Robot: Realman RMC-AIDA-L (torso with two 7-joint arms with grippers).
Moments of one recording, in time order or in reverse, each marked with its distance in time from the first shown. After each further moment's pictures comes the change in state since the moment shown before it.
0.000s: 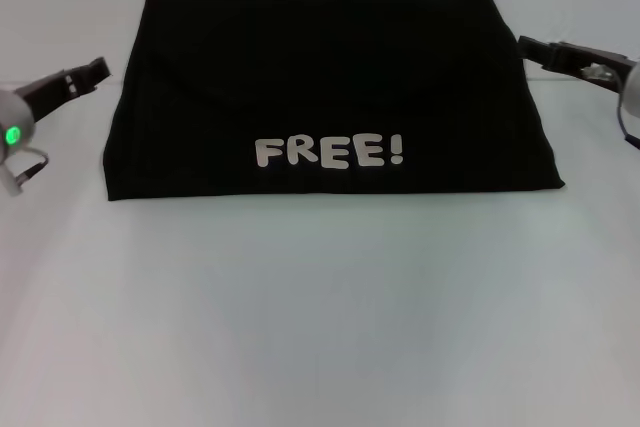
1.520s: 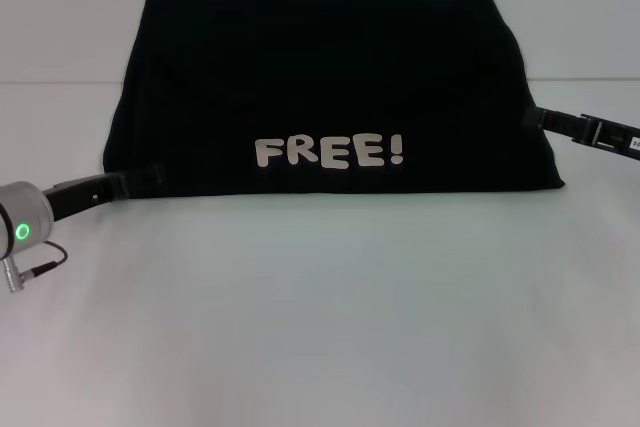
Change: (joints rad) left arm 0.214 -0.072 0.457 0.195 0.113 0.259 -0.398; right arm -0.225 -0.074 -0.182 -0.052 0.075 -0.478 0.161
